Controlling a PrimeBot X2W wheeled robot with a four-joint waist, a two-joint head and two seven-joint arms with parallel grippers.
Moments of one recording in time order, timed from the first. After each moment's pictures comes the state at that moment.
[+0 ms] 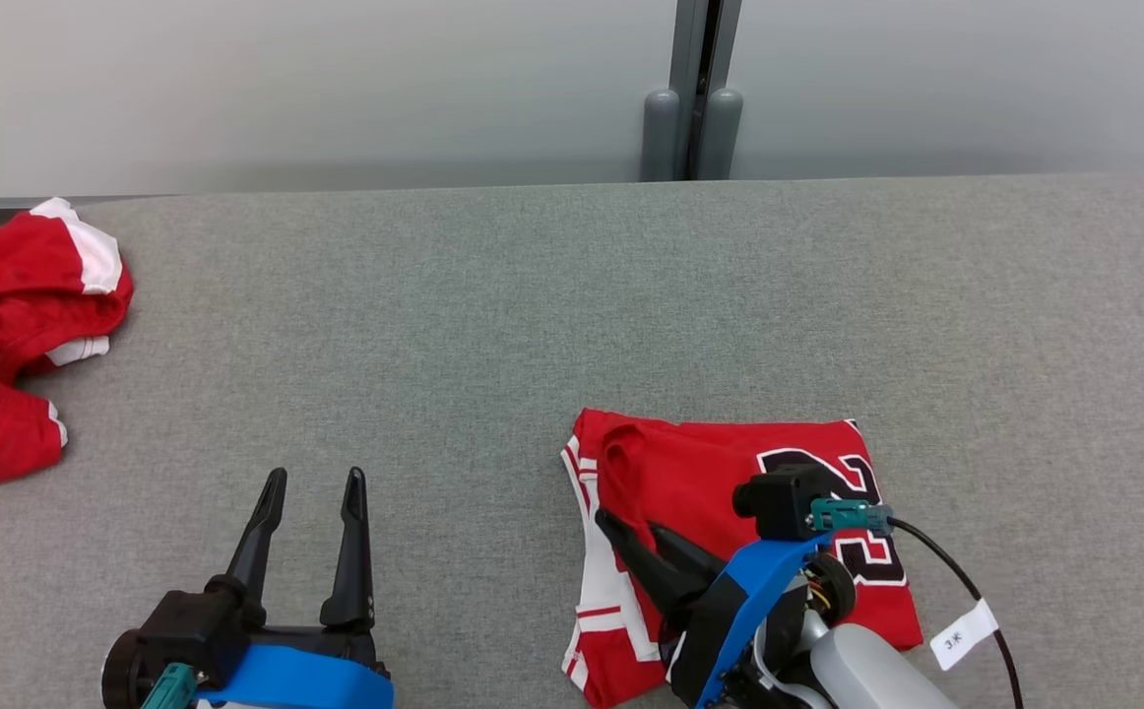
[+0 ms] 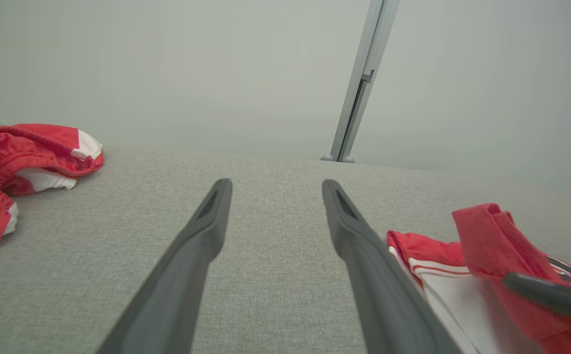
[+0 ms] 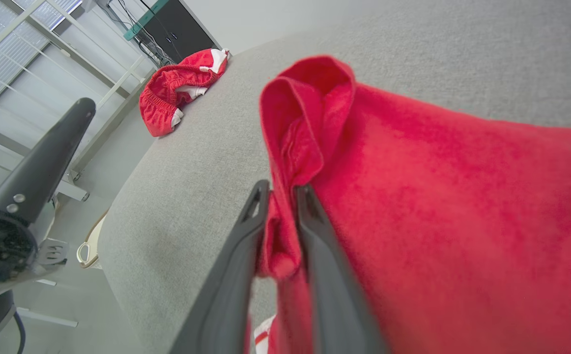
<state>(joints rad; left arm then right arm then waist) -0.01 0.24 -0.32 0.09 -0.43 0.07 -0.25 -0.32 -0.05 0.54 0.39 0.69 0.13 0.12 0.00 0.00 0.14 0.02</state>
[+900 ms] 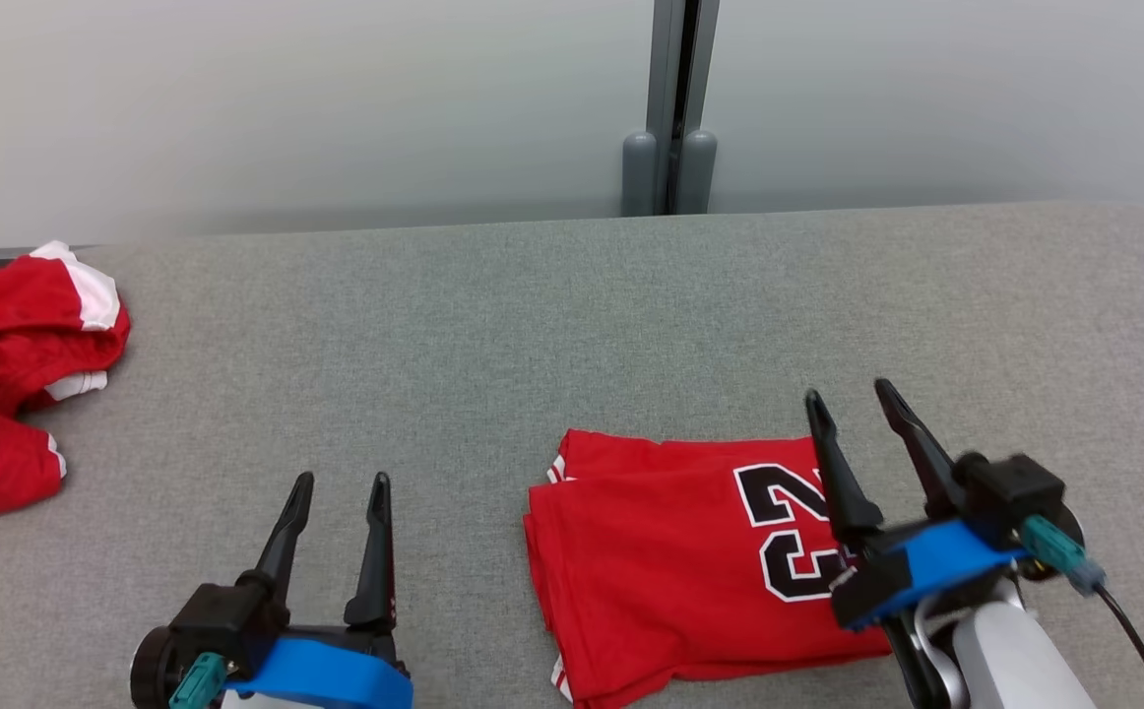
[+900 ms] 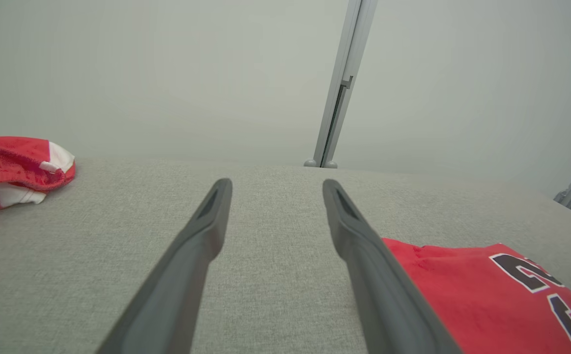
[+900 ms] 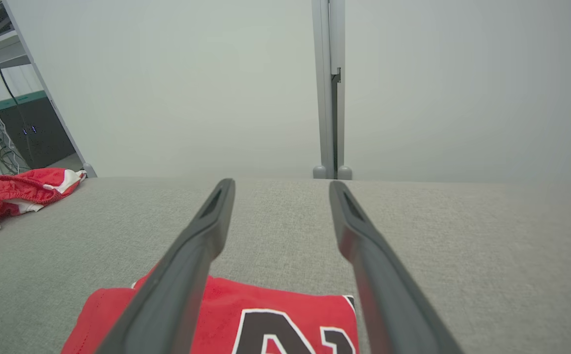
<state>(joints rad) -0.04 0.21 -0.35 0.16 -0.41 0.06 -0.26 -0.29 -0.05 0.14 0.39 0.20 0.13 -0.24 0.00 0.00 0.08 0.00</state>
